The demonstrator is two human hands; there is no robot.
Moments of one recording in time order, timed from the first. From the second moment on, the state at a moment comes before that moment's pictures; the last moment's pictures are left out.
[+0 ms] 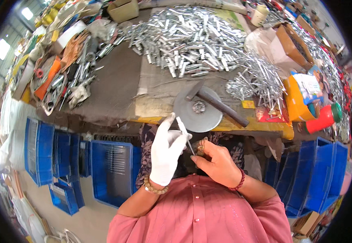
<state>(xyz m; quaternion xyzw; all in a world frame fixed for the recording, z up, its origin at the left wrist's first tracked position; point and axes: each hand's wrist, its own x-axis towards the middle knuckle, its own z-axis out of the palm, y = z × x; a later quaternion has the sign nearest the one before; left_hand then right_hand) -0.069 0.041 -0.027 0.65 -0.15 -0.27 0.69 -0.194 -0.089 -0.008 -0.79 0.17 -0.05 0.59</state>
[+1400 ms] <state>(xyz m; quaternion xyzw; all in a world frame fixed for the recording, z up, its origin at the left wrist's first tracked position) 0.065 0.269 -0.150 0.86 0.10 0.14 0.47 -0.183 -0.139 -0.006 -0.71 0.22 -0.09 0.66</state>
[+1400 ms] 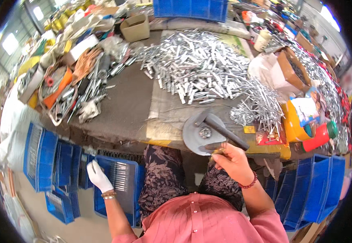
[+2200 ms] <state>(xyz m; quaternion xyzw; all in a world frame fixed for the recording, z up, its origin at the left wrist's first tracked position) 0.087 -0.040 -0.002 0.76 -0.51 0.04 0.41 -0.275 -0.219 0.017 -0.89 0.26 -0.36 0.05</state>
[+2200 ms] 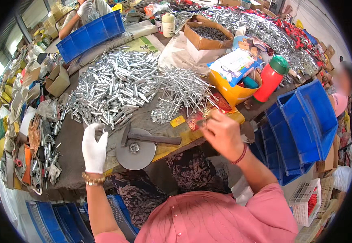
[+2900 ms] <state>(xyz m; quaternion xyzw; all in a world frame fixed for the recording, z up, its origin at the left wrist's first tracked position) -0.001 0.009 0.006 0.74 -0.55 -0.04 0.38 -0.180 -0.173 0.017 -0.92 0.05 -0.33 0.21</state>
